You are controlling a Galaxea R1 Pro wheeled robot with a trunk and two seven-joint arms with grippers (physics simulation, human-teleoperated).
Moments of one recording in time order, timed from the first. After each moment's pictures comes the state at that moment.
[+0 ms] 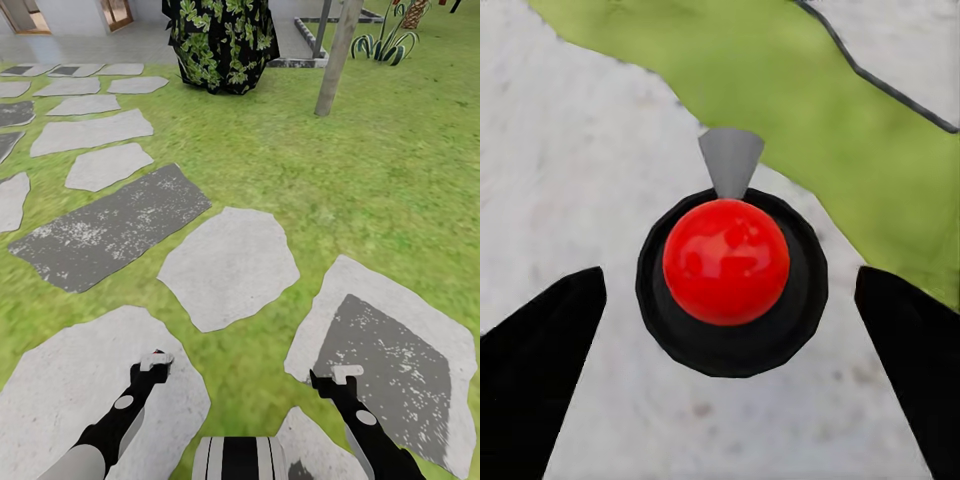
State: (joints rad) left arm -0.58 0.04 0.01 -0.44 -0.02 -0.25 0.01; right arm -0.42 -0.06 0.00 -0.67 0.01 -0.11 0.02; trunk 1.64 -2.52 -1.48
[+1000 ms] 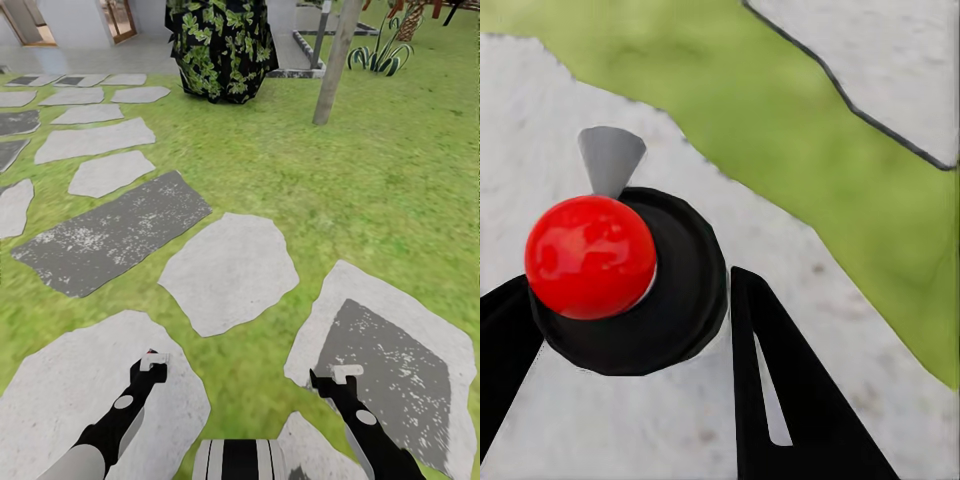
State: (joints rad) left arm -0.58 0.05 0.01 -0.44 -0.02 -0.25 0.01; right arm -0.42 -0.06 0.00 -0.67 0.00 -0.11 0.02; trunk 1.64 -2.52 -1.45
